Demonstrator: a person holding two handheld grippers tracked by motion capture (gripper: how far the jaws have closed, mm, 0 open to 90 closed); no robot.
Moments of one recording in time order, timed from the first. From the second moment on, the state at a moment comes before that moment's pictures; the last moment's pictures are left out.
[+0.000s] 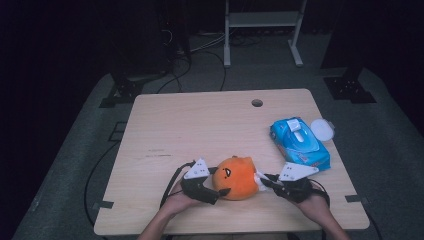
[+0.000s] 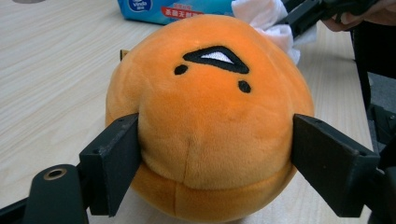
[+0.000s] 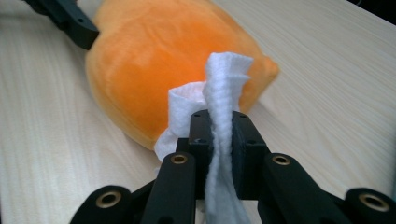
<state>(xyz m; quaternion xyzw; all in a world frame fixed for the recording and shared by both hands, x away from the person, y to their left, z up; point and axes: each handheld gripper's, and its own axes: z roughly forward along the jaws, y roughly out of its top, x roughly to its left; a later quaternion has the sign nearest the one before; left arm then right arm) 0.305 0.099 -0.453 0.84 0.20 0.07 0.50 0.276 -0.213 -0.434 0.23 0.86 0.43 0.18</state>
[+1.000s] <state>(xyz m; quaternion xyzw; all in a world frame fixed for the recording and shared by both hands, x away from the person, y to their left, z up) 0.308 0.090 -0.453 0.84 0.19 0.09 0.49 0.272 -0.190 -0.426 0.21 0.84 0.46 0.20</state>
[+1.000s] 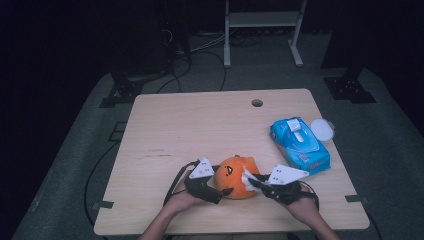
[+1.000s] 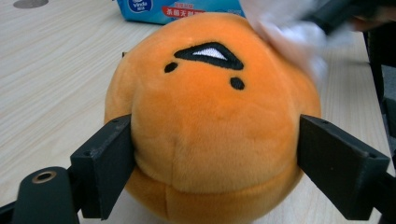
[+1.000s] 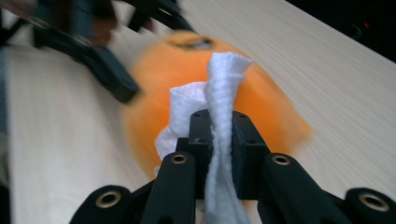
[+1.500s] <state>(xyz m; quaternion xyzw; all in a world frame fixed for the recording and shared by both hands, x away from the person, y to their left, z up) 0.303 0.079 -0.448 0.83 0.19 0.09 0.52 0.264 -0.177 -0.422 0.20 0.85 0.46 0.18</state>
